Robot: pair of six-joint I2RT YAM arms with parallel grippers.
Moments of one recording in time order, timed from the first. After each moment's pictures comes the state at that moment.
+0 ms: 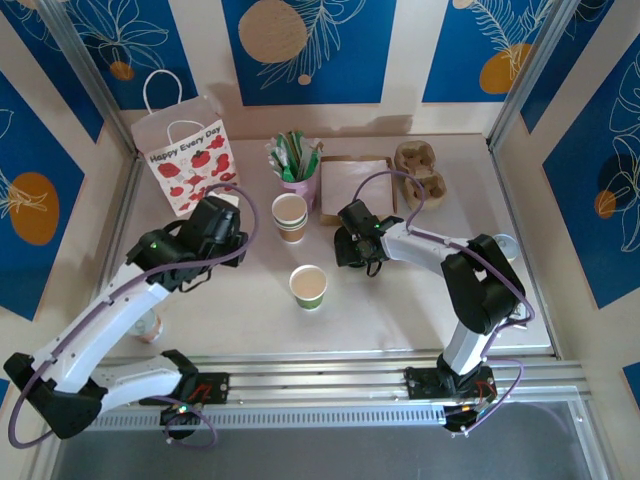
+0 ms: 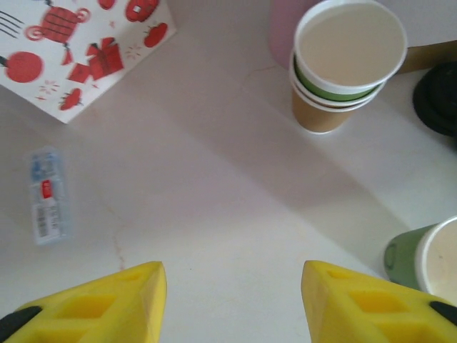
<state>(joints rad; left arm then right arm) -0.66 1.08 1.23 -1.06 -0.40 -0.31 0.60 1.72 1.06 -0.54 0.15 0.40</state>
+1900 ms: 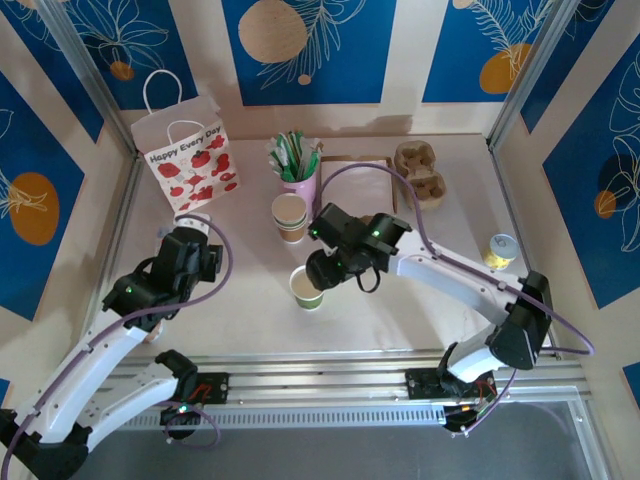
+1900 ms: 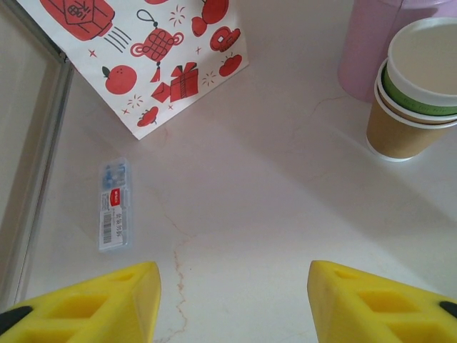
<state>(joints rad) -0.57 0.78 0.91 -0.85 -0.49 -0.20 0.96 1.50 1.40 -1.09 0.05 0.38</state>
